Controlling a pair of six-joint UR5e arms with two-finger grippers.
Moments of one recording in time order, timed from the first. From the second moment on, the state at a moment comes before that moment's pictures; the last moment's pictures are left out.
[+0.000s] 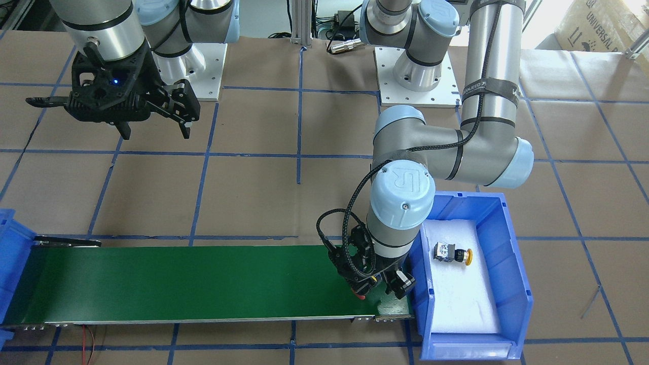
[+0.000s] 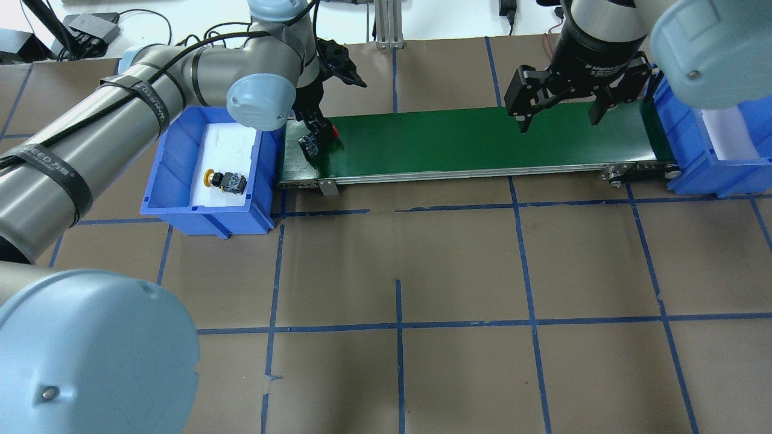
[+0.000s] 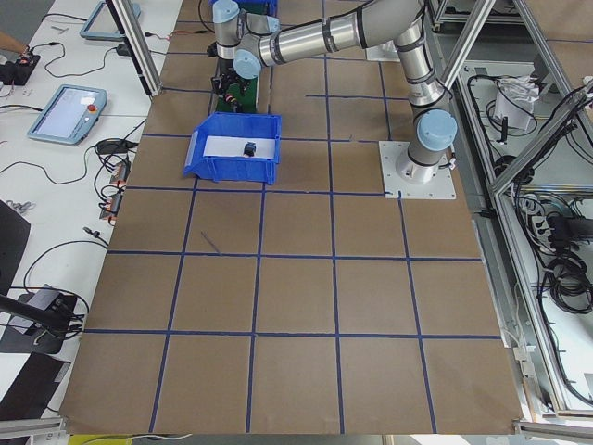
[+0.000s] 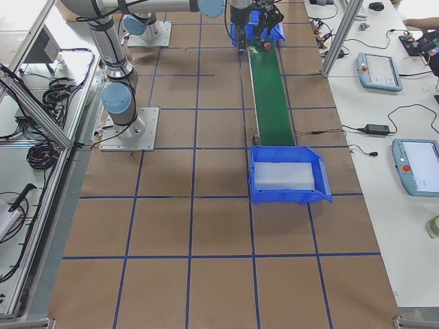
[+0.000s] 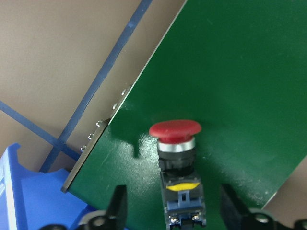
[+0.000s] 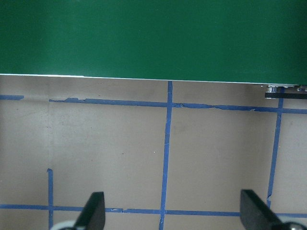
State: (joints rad) left arm -1.72 -2.12 -1.41 -1.13 1.66 0.81; right arm 1.62 -1.54 1.53 -1.61 -1.60 -0.01
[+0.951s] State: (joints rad) left arm -1.46 -1.95 -1.47 -1.17 1.64 1.14; right arm 1.62 -1.54 1.53 -1.61 -1.59 -0.01
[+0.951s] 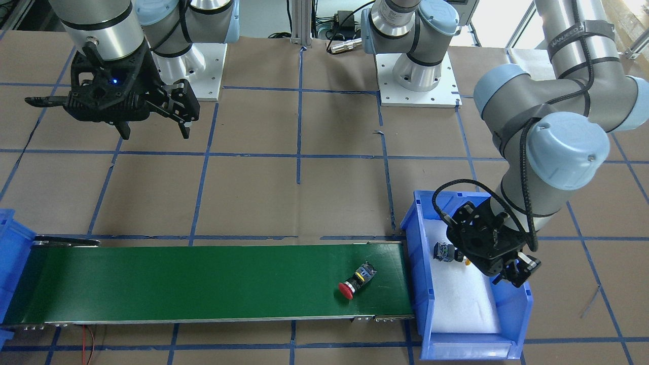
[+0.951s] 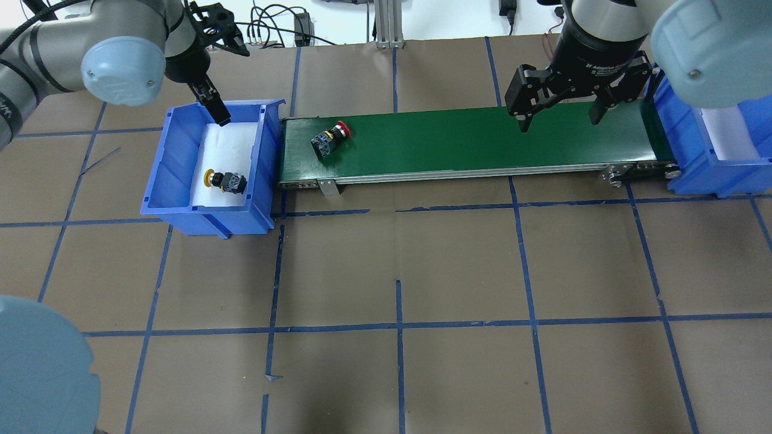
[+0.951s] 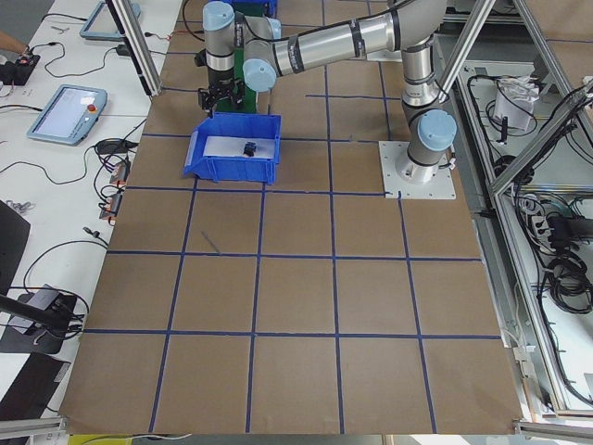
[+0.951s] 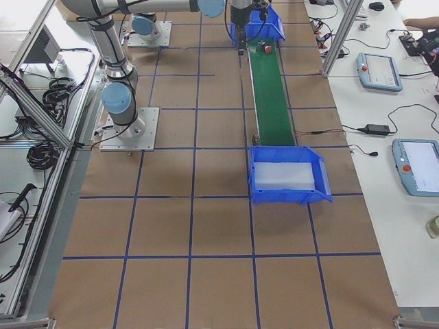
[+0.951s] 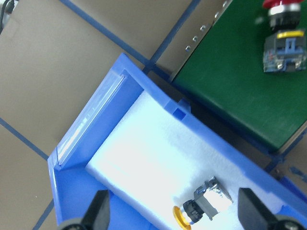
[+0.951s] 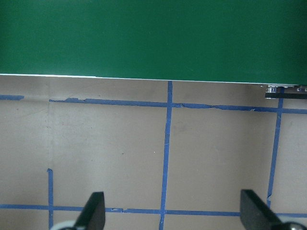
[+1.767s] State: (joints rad) left arm -1.41 -1.90 -1.70 -1.03 1.63 1.63; right arm 1.62 -1.54 1.53 -1.61 -1.59 -0.01
